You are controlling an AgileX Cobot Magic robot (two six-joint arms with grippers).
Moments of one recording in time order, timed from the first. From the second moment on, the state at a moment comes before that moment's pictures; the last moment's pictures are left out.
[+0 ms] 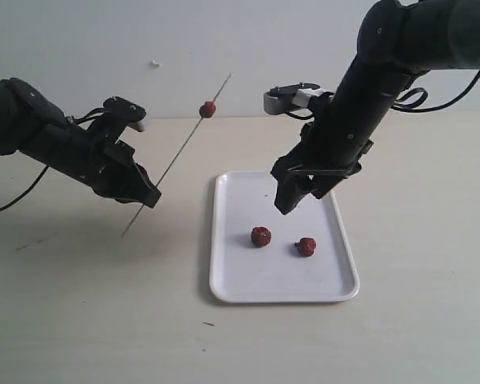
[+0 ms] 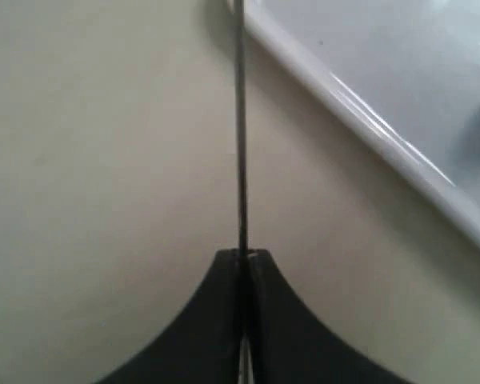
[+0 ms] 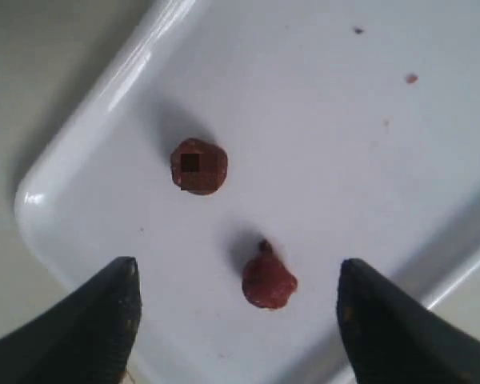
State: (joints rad) left arm -0.27 2.06 -1.28 -0.83 0.55 1.16; right arm 0.20 2.03 -1.51 0.36 1.00 -0.51
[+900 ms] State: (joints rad) left arm -0.27 1.92 -1.30 -0.77 0.44 1.06; right arm 0.20 2.08 -1.49 0.44 0.78 -0.72
